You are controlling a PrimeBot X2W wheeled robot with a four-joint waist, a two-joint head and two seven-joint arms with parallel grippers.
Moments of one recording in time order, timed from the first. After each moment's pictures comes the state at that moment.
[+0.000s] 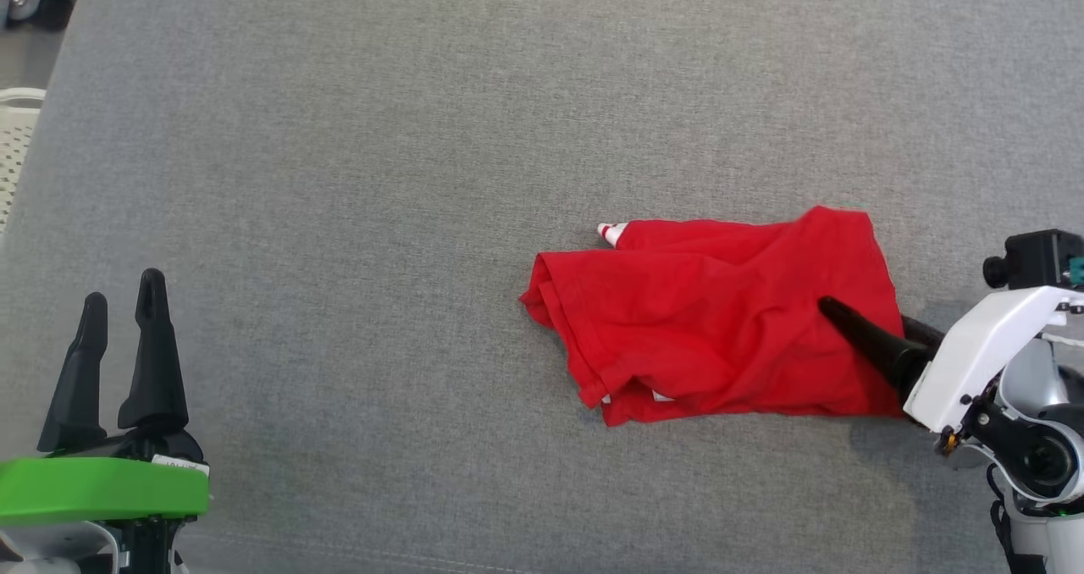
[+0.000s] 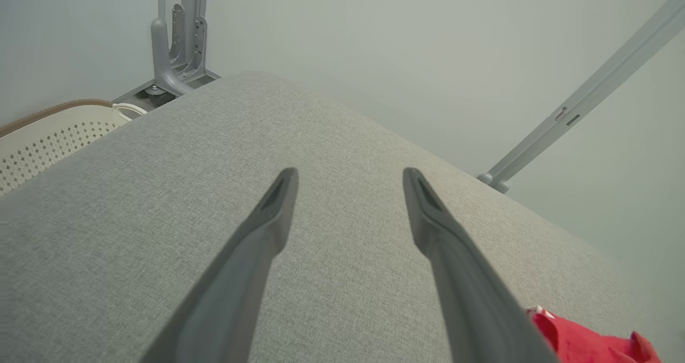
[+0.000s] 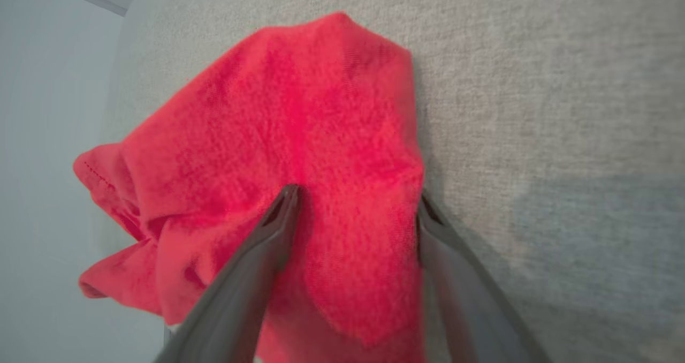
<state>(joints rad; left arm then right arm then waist) 0.01 0.55 -0.23 -0.36 -1.06 0.31 -0.21 -0.18 -0.16 -0.14 -0.13 0.70 0.13 0.81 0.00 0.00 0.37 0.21</state>
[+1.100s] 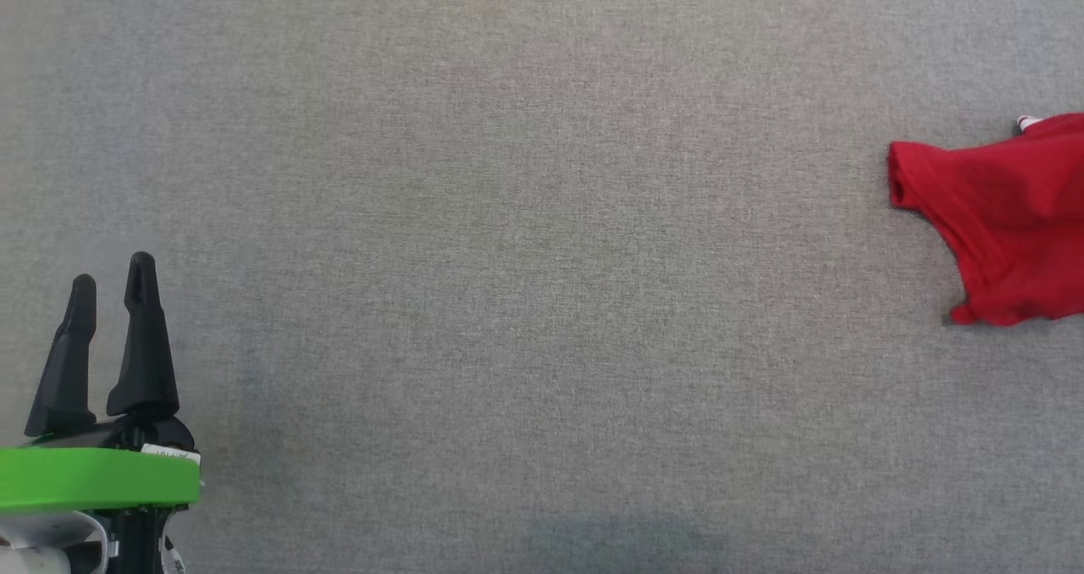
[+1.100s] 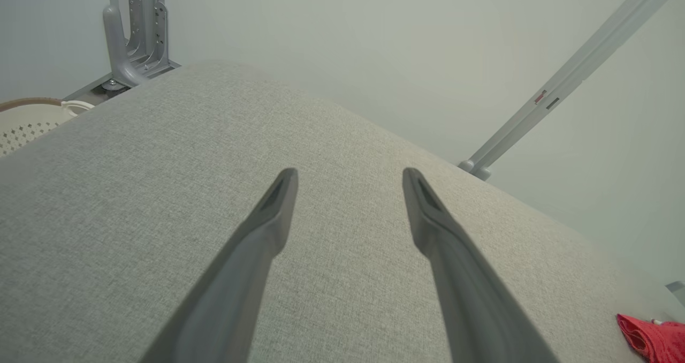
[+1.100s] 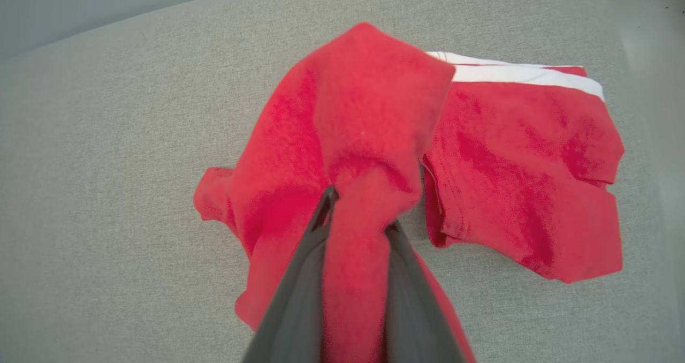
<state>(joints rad) 0.00 0.55 -0.21 -0.36 -1.06 0.30 -0.21 -0.54 -0.49 -0.54 -0.17 0.56 0.13 1.39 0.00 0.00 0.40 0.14</state>
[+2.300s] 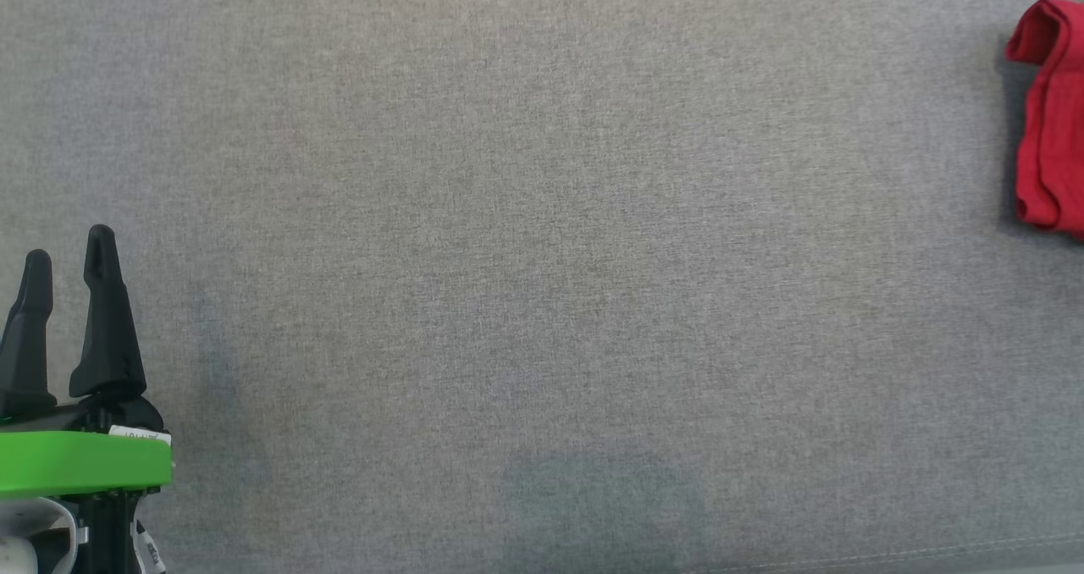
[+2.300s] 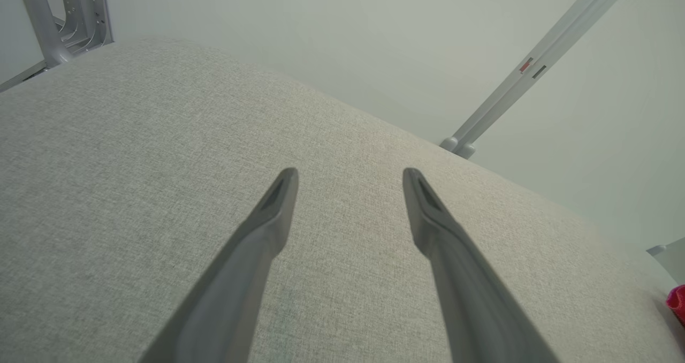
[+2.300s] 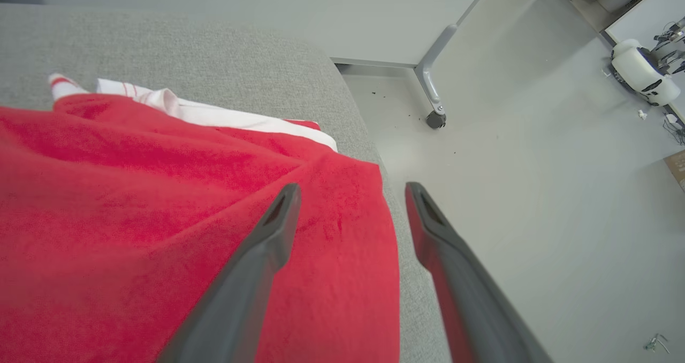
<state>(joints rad) -0.03 0.58 -0.18 -0.41 -1.05 0.35 -0.19 -0.54 -0.61 -0.41 0.40 0.13 0.13 0.36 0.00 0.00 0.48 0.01</state>
